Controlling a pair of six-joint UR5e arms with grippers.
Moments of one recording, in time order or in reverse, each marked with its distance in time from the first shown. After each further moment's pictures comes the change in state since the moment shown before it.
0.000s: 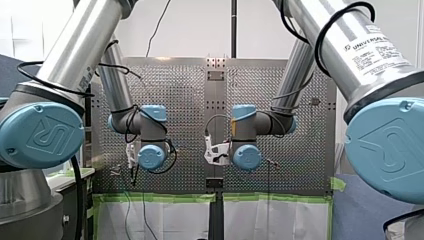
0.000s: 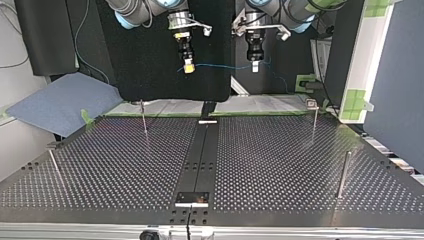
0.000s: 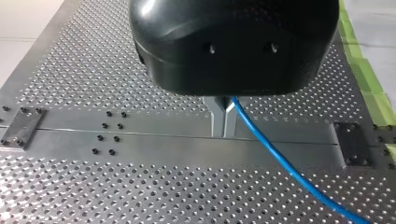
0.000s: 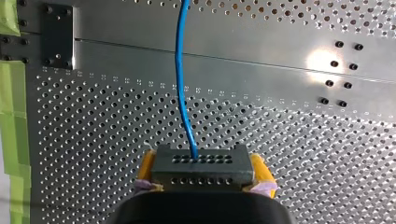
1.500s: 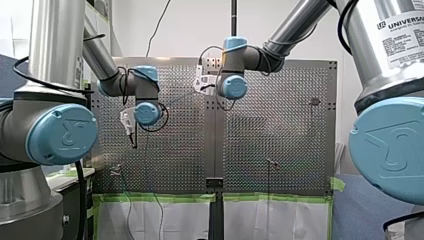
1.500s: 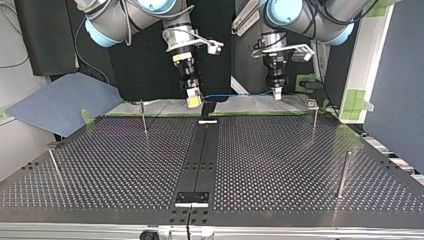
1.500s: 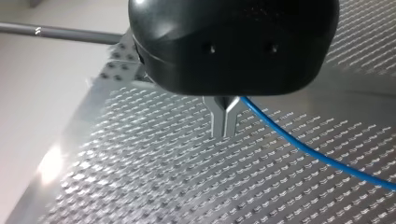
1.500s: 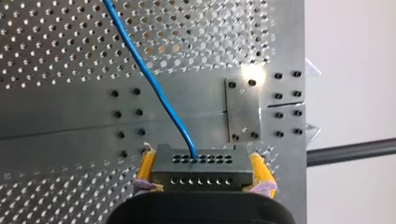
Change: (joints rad) left arm 0.206 0.357 0.122 -0.376 0.116 -0.191; right arm 0.022 -0.273 -0.320 0.375 -0.074 0.143
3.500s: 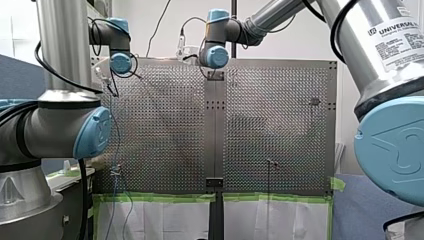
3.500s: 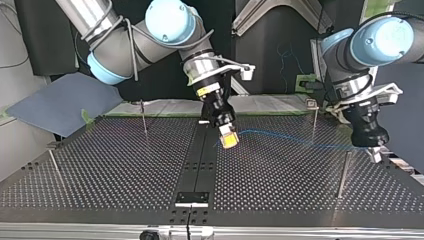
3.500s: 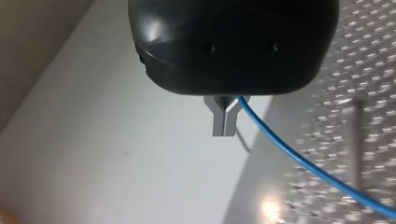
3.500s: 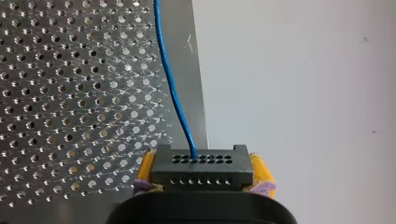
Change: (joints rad) left arm 0.438 0.225 0.341 -0.336 0.215 -0.258; right arm 0.046 0.123 -0.471 0.263 -0.127 -0.027
